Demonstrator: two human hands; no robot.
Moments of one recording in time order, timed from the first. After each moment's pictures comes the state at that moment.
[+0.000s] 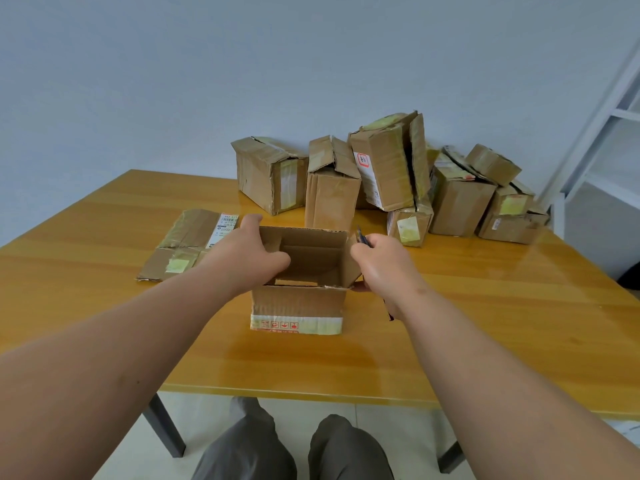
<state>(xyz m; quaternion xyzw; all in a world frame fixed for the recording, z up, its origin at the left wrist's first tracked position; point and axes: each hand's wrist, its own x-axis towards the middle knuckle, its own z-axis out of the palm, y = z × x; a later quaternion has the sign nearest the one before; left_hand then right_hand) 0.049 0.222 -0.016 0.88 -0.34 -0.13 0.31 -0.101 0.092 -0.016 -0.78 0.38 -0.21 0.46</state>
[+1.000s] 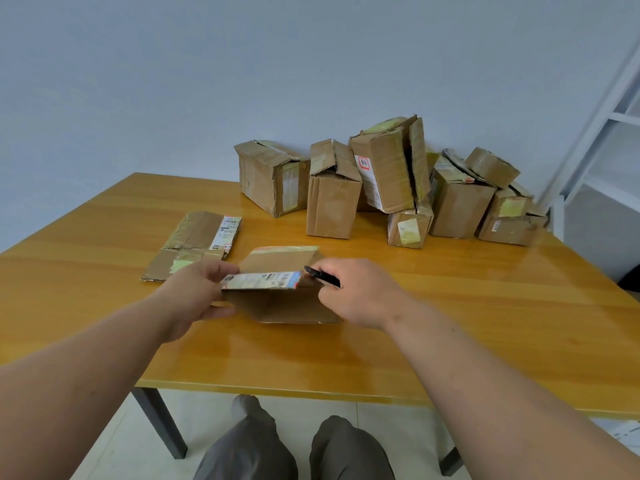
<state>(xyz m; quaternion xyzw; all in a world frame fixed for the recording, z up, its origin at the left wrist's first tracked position) 0.083 0.272 -0.063 0.76 -0.18 -0.33 0.52 -0.101 0.114 -0.022 -0.96 0.19 -0.05 0.21</state>
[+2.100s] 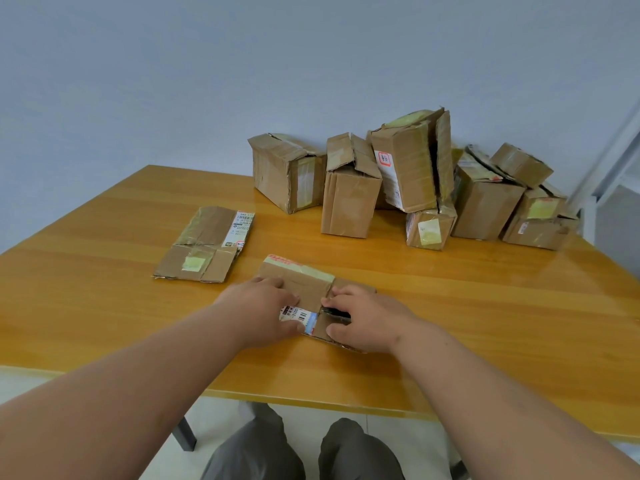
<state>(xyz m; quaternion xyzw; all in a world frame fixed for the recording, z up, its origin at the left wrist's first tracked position) 0.053 0.234 -0.070 0.86 -0.50 -0.12 -0.06 -0.084 0.091 -0.075 -0.96 0.23 0.12 0.14</state>
